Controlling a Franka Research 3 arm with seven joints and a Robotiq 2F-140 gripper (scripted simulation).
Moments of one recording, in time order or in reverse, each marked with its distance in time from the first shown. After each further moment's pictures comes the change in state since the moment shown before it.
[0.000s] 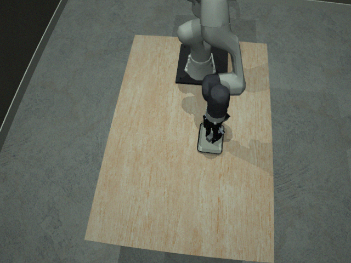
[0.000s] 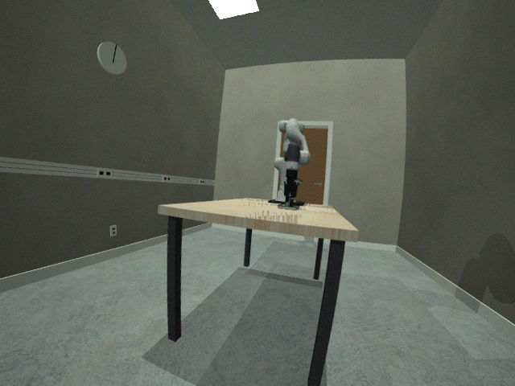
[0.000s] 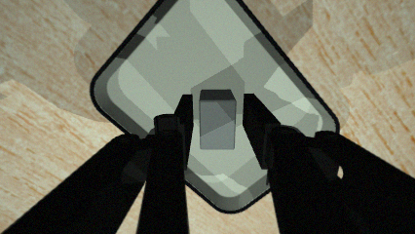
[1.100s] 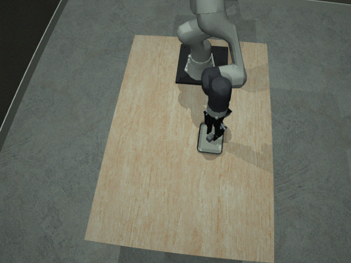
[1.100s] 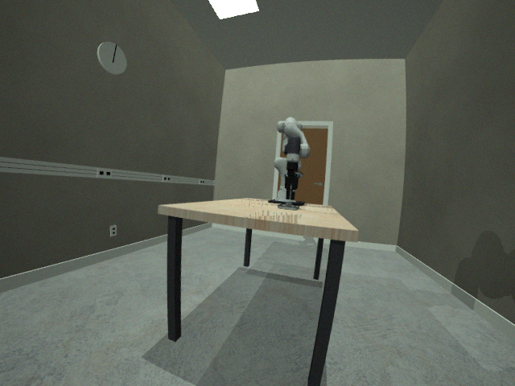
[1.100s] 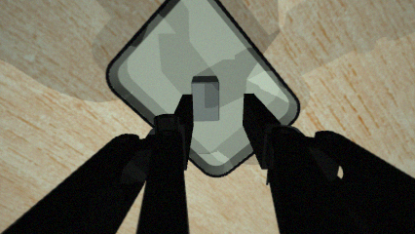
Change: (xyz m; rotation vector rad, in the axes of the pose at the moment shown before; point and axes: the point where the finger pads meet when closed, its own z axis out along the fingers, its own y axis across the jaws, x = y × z) arm -0.003 0.007 -0.050 -0.023 -0.009 -0.017
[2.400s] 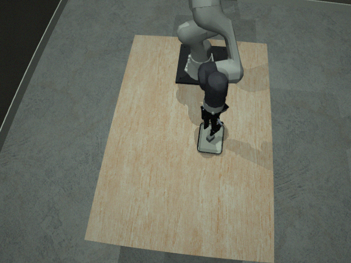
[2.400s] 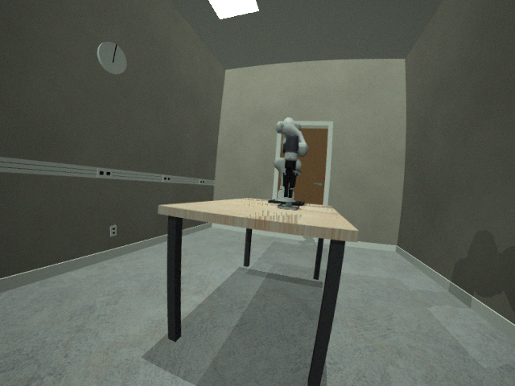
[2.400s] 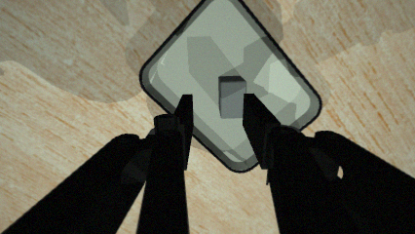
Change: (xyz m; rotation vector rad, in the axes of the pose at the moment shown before) arm 0.001 -0.026 -0.013 0.019 0.011 0.018
